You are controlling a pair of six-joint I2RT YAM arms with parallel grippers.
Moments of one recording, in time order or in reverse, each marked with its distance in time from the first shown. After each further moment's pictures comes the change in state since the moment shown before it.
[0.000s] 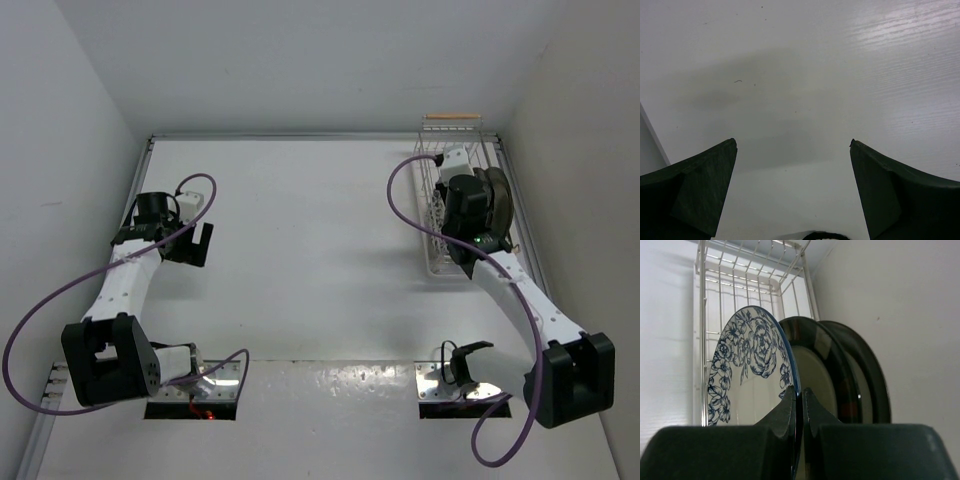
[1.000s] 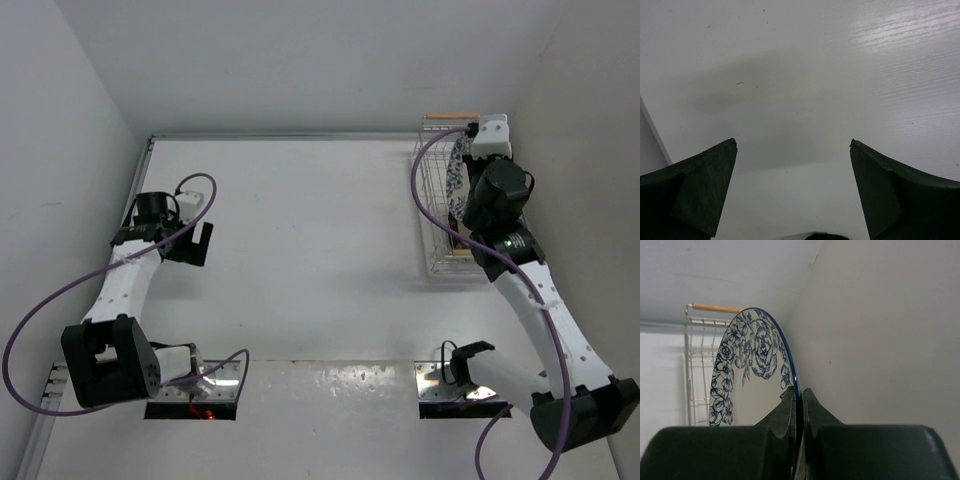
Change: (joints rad) left arm 0.003 -0.006 0.000 0.007 0.000 0.007; right arm 0.030 -0.145 0.222 -0.033 0.058 -0.031
